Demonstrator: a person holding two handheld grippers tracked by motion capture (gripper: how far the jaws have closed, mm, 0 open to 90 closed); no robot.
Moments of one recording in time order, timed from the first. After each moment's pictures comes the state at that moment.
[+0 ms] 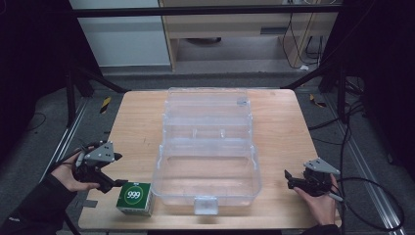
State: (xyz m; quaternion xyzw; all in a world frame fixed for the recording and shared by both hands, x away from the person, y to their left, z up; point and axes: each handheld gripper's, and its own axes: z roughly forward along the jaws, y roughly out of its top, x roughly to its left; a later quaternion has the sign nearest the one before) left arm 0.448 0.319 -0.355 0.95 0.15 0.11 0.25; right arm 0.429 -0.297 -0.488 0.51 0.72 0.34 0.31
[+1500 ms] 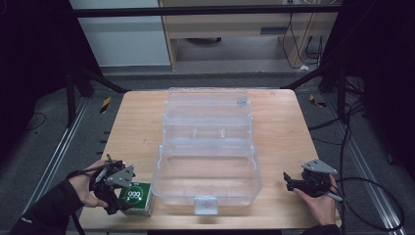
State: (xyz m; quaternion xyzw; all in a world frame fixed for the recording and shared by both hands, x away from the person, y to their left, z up) left arm 0.429 0.284 -0.392 0.98 0.03 0.05 0.18; right arm 0.429 -0.295 -0.491 0.51 0.73 0.33 0.31
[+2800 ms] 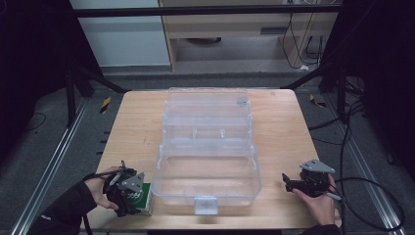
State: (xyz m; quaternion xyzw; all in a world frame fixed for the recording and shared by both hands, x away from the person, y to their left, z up) left arm 0.438 0.271 -0.433 0.99 0.01 0.01 0.15; right arm 0.431 -0.293 -0.493 0.50 0.74 0.32 0.30
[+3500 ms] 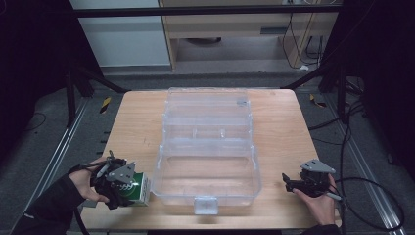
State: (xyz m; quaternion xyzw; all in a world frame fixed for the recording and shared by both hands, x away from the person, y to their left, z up) left arm 0.438 0.281 -0.378 0.98 0.02 0.04 0.17; right arm 0.431 -0.293 -0.493 0.50 0.74 0.33 0.30
